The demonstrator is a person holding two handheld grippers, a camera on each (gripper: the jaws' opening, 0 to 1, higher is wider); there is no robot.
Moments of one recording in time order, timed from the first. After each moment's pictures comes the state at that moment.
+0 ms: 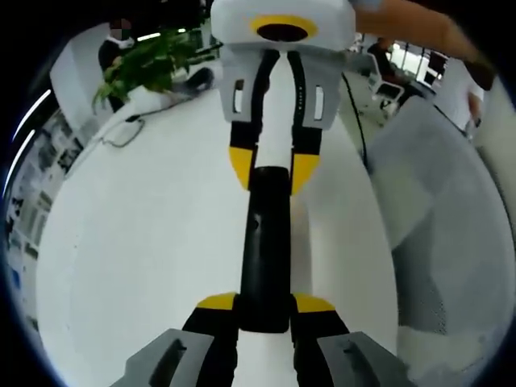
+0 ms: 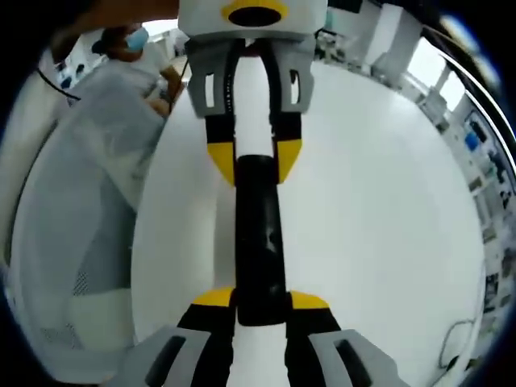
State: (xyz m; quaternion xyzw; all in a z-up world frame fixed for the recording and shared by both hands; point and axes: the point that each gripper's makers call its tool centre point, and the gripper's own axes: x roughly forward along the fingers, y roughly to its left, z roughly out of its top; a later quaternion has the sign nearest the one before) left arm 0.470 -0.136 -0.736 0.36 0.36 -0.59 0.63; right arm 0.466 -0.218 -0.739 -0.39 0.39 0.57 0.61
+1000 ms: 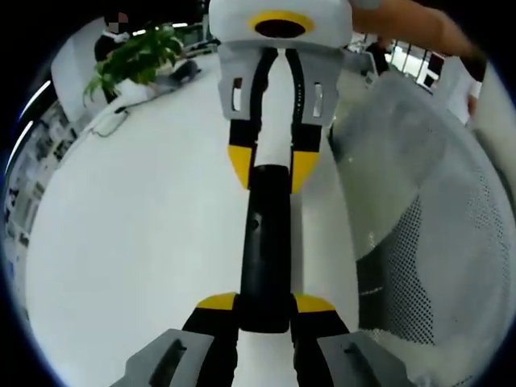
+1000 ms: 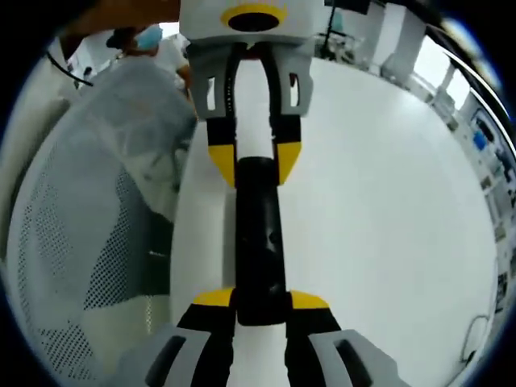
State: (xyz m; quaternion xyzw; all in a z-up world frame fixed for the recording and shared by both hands) left arm 0.405 -0.126 -0.767 0.35 0.38 -0.59 0.62; right arm 0.402 -0.208 -0.769 -0.38 0.39 0.59 0.60
